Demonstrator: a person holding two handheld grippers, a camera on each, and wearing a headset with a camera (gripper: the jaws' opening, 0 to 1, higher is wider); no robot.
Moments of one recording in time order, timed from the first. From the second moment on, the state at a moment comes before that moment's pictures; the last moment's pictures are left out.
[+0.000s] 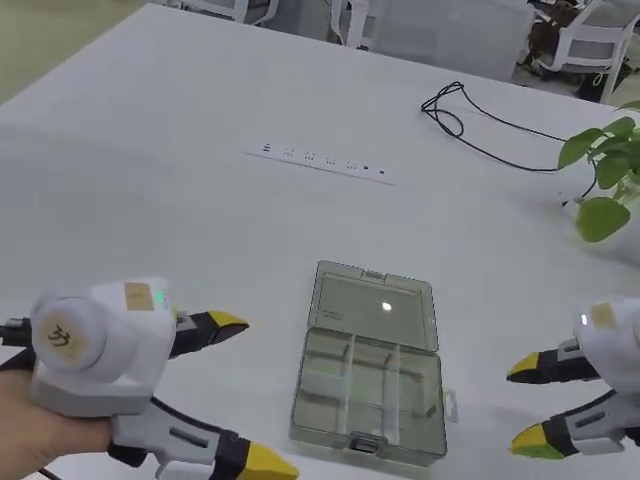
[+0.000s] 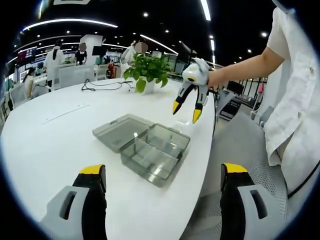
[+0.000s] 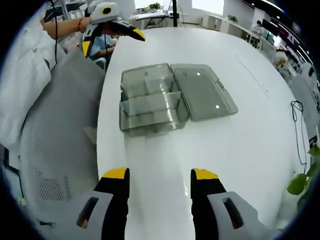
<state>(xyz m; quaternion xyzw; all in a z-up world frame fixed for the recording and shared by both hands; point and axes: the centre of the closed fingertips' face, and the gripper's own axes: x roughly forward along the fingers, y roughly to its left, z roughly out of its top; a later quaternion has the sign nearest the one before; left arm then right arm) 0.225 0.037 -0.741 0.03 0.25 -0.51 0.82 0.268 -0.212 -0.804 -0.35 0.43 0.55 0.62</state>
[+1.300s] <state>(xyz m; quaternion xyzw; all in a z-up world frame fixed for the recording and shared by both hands) 0.229 0.037 -0.745 0.02 0.26 -0.51 0.82 0.275 -0.244 -0.857 -0.47 0.43 0.56 0.52</state>
